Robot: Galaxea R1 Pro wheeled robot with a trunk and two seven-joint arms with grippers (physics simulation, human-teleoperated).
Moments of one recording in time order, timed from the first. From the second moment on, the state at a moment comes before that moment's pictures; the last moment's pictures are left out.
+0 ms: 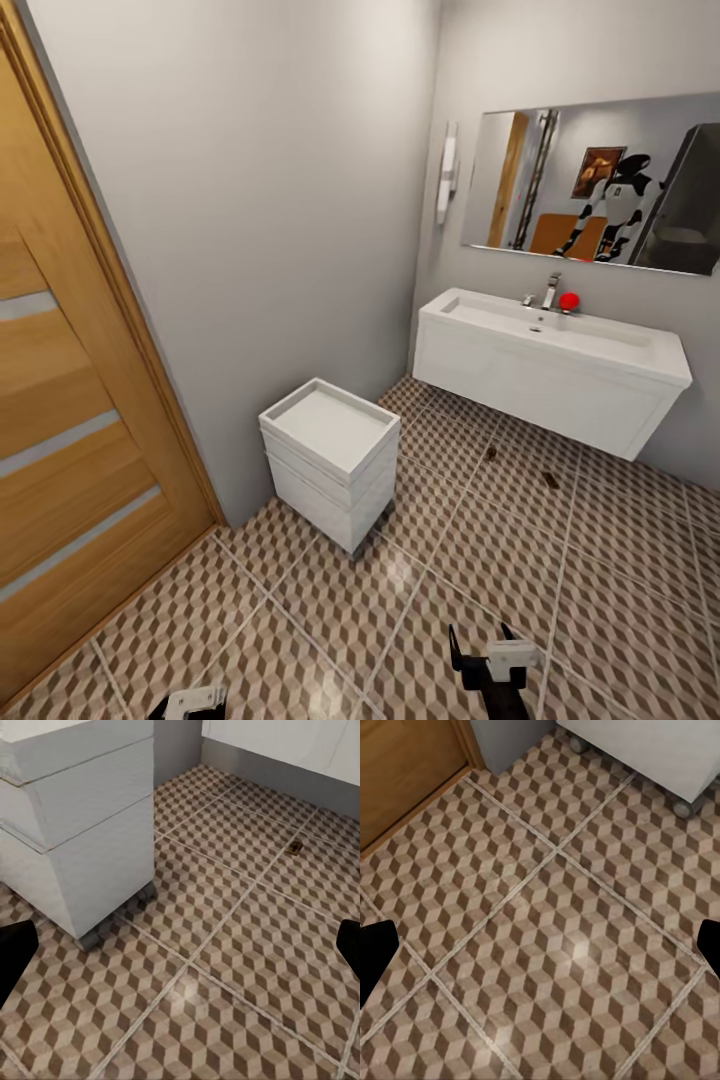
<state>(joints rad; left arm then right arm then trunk) -0.43 0.05 -0.03 0.08 0.09 -0.64 0.08 -0.44 0.03 0.22 -0.02 -0.07 -0.93 -0.15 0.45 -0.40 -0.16</state>
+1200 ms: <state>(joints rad) -0.43 0.05 -0.03 0.08 0.09 -0.64 0.08 -0.44 0.03 0.22 -0.02 -0.07 -0.93 -0.15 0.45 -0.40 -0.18</state>
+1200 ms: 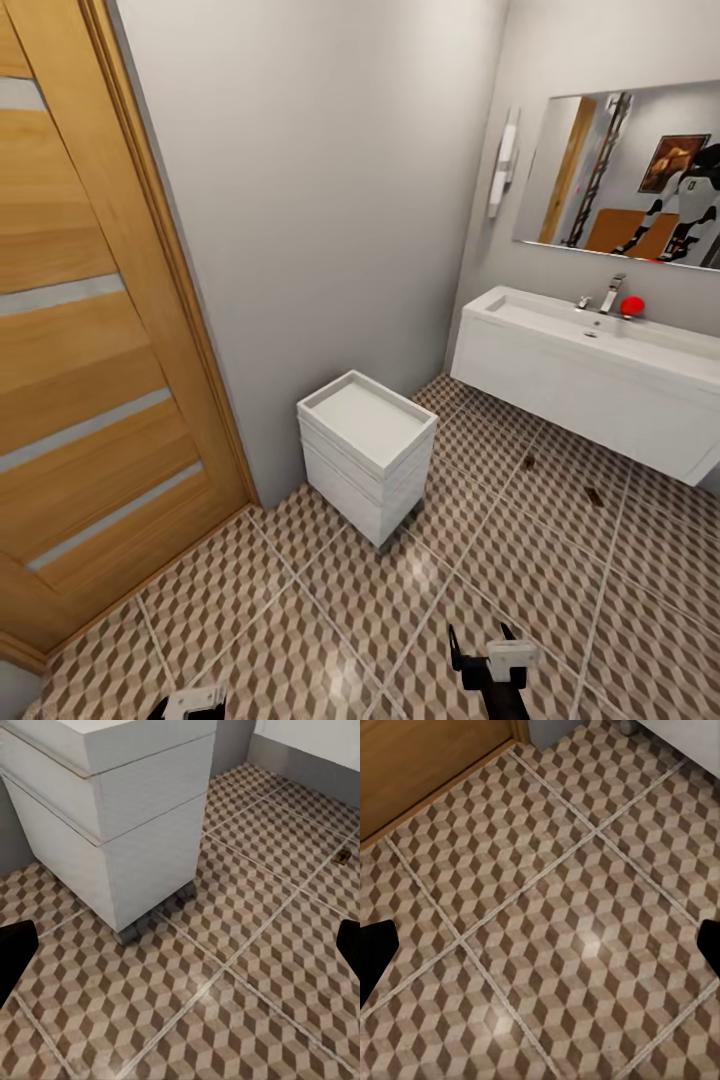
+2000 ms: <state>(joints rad) -0.43 0.05 -0.03 0.08 0.09 -0.64 0.08 -0.44 0.03 0.22 -0.02 -0.07 -0.93 -0.15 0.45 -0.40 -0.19</state>
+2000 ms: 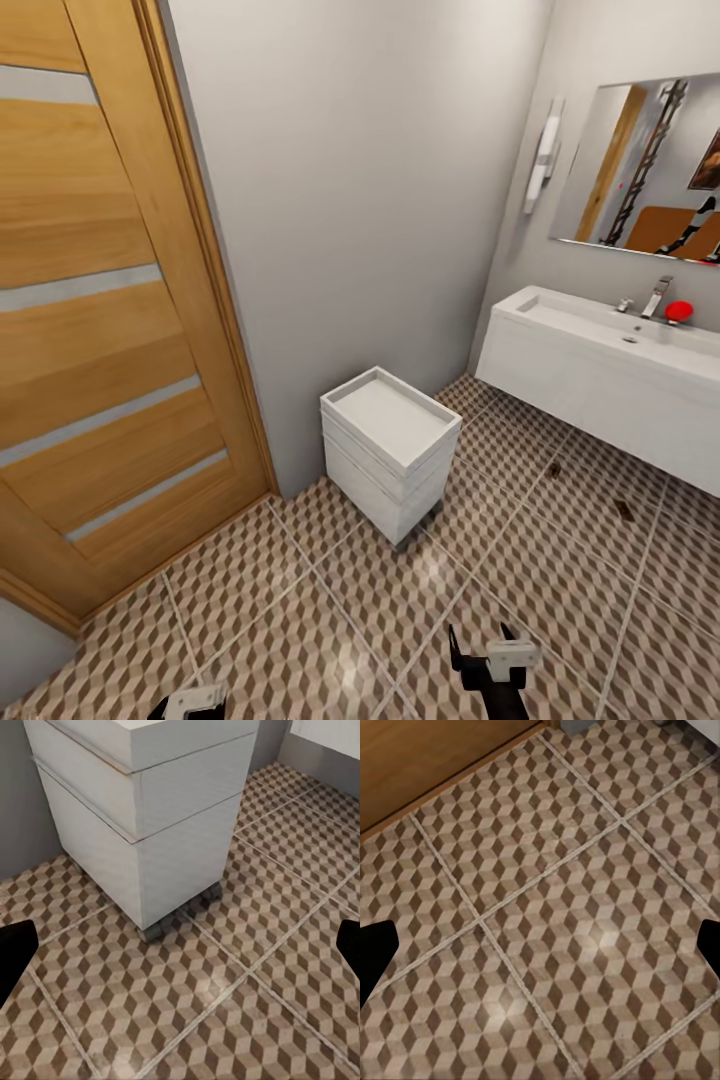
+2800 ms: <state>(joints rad) -0.43 0.05 -0.03 0.08 0.09 -0.64 0.08 -0.44 0.03 0.22 -0.02 -0.07 -0.93 -0.15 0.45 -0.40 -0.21</state>
